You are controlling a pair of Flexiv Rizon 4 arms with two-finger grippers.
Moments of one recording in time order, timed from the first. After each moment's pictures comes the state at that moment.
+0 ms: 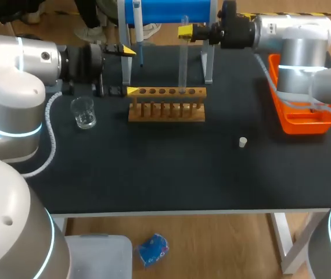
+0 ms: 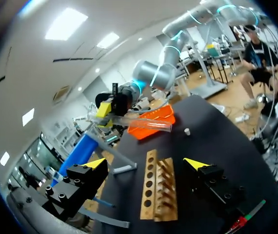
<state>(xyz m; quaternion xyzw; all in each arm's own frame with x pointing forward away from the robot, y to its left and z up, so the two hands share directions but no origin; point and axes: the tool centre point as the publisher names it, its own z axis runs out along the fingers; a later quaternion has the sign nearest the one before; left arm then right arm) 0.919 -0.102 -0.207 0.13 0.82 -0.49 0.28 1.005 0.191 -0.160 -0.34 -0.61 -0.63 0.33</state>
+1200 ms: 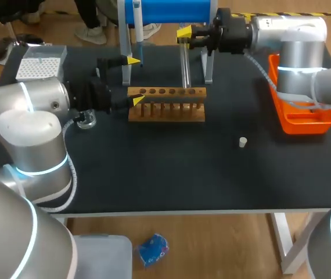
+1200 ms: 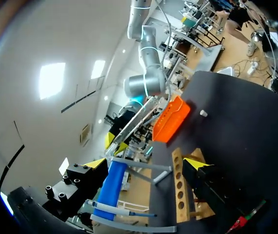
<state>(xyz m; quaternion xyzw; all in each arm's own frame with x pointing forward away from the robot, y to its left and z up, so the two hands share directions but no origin) 0.905 -0.113 -0.212 0.24 0.71 -0.45 0.48 0.998 0.193 -0.166 -0.41 -0.56 -0.56 0.46</state>
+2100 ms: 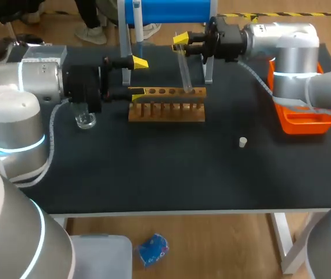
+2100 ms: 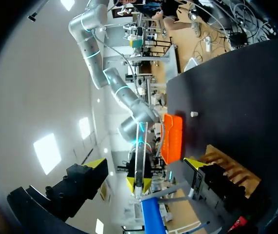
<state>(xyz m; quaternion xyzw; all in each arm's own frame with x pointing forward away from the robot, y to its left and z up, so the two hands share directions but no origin) 0.881 -0.130 -0.186 0.50 0.55 -0.41 0.53 0.982 0.202 -0.177 -0.41 -0.53 -0.52 0.53</state>
